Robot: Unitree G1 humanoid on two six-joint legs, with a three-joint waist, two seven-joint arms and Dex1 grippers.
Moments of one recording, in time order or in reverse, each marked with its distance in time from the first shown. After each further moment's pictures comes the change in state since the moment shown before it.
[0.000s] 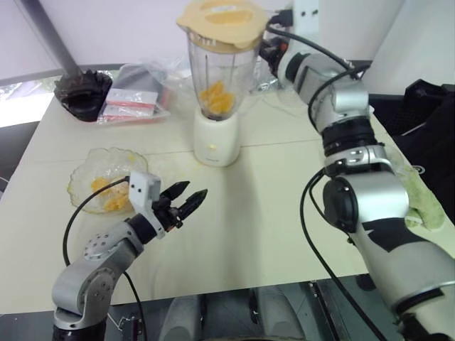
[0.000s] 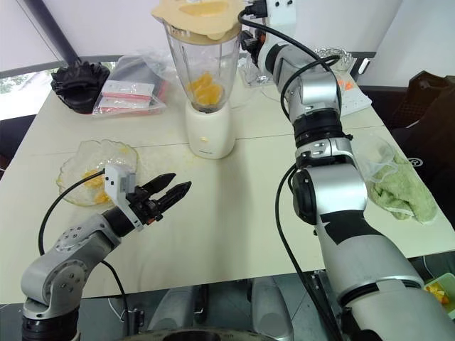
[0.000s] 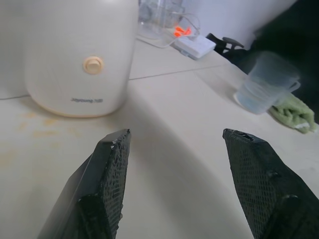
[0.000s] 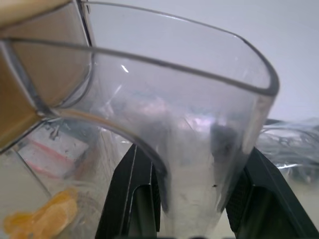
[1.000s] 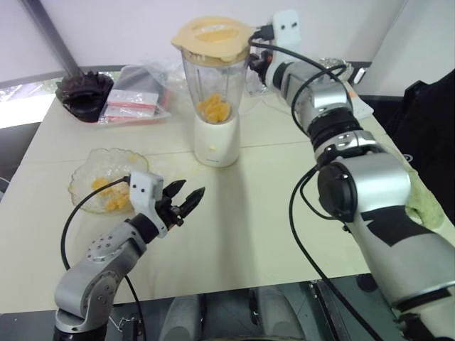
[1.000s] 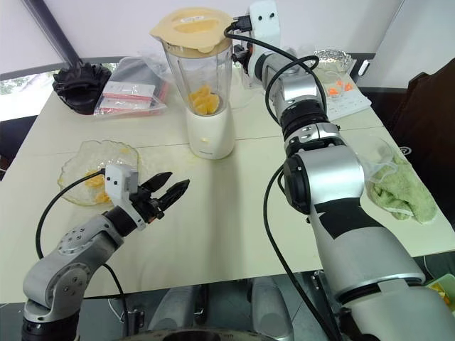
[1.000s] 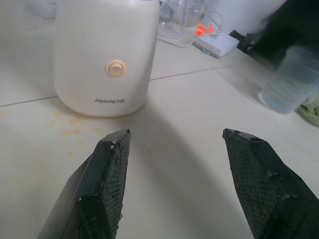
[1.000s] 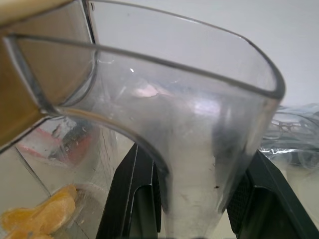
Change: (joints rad) left arm 0.005 0.014 -0.060 -0.018 0.038 -0.020 0.115; right arm -0.111 0.037 0.011 0.312 -0.096 -0.110 -0.016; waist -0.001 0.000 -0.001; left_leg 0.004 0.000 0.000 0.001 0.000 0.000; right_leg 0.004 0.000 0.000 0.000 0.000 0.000
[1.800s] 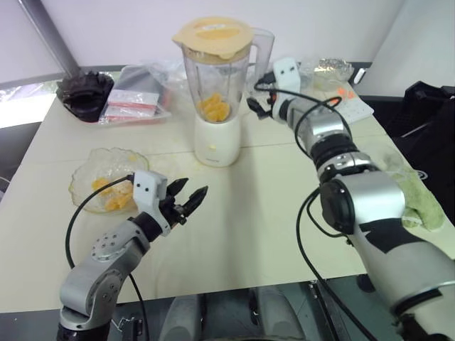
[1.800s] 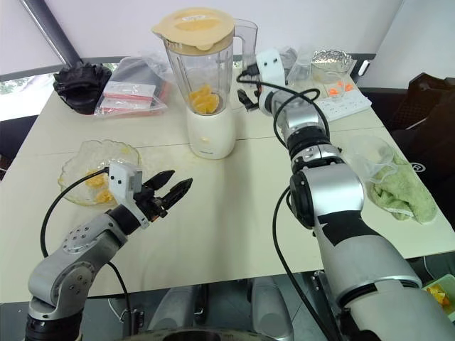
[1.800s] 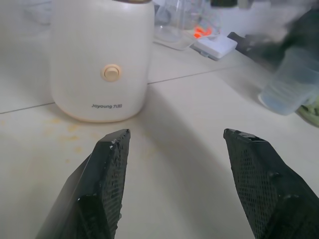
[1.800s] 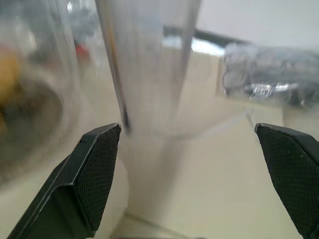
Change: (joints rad) left arm -0.019 0.002 -0.025 0.019 0.020 -0.029 -0.003; right arm 0.229 -0.048 0.048 -0.050 -0.081 -0.015 0.109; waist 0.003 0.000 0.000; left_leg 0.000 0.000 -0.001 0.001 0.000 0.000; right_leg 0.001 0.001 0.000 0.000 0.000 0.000
